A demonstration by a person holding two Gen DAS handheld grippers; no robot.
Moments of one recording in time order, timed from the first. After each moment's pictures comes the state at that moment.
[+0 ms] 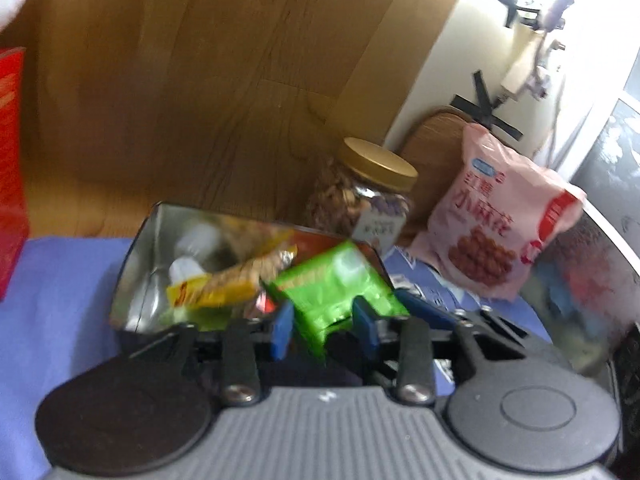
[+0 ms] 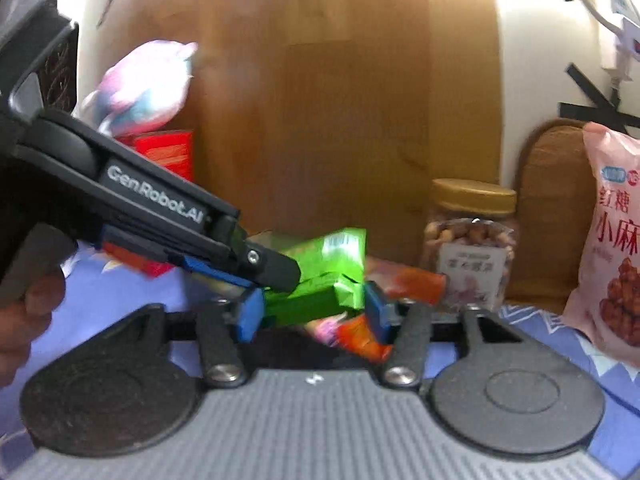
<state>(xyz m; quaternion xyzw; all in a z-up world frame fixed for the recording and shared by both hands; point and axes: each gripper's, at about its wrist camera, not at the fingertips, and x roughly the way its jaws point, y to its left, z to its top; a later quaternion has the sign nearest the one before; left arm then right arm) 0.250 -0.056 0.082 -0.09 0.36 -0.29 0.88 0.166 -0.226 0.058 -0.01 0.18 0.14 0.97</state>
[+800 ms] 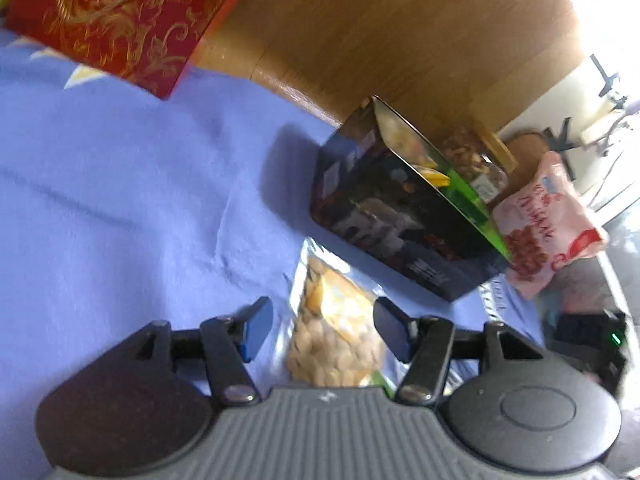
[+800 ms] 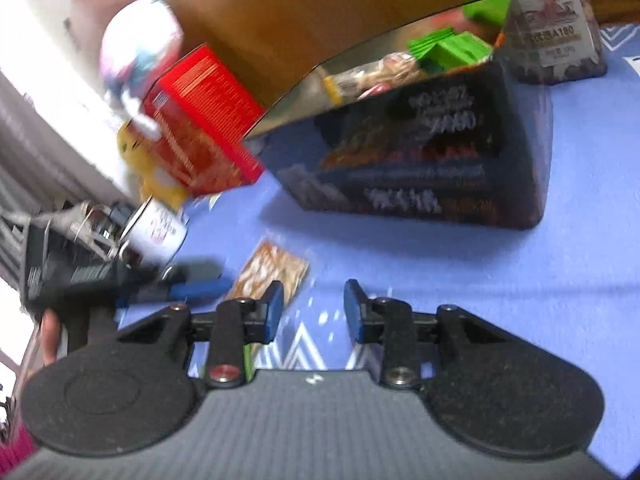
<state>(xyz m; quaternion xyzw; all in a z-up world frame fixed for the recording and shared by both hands) 0.194 0.107 0.000 -0.25 0.44 -0.24 0.83 0.181 -0.230 -0.005 0.25 0.42 0.27 0.83</state>
